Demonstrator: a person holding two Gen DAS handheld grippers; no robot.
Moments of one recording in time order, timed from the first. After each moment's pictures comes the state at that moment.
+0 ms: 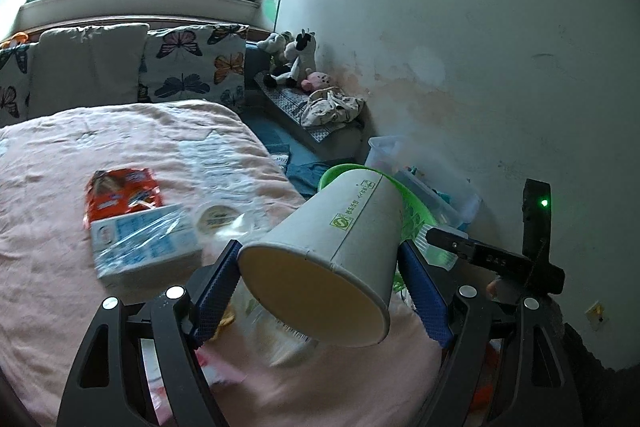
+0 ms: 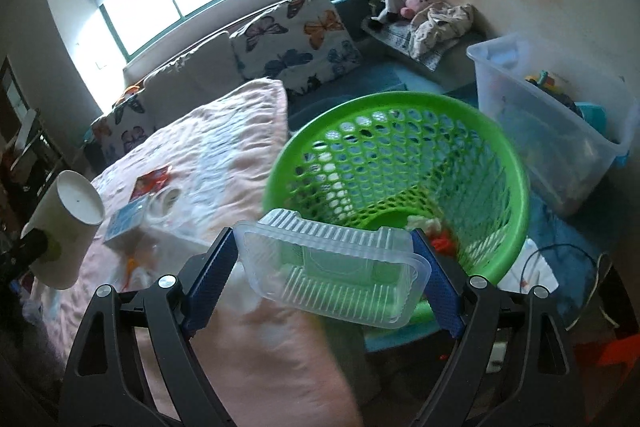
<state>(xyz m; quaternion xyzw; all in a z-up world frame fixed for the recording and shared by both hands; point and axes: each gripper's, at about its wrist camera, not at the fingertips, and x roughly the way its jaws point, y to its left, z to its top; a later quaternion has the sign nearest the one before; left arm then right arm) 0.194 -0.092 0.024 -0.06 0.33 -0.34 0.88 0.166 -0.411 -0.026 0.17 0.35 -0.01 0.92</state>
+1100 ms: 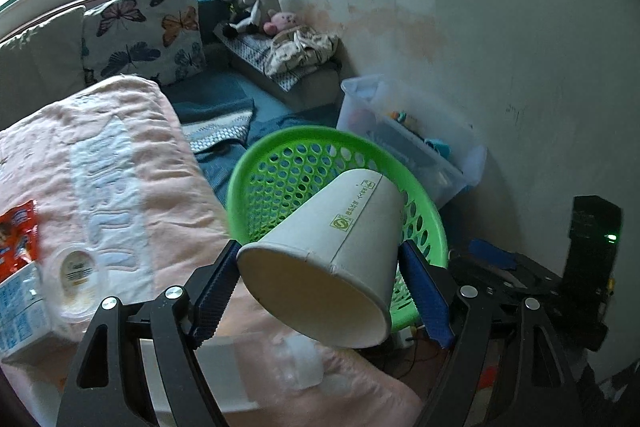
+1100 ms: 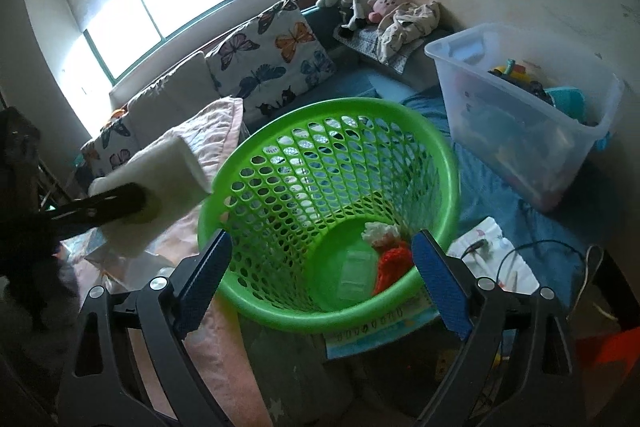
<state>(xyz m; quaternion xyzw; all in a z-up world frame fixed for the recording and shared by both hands) 0.249 -0.267 -0.006 0.02 0.41 -0.37 0.83 0.140 -0.482 -0.042 0.21 0.33 -0.03 0.92</state>
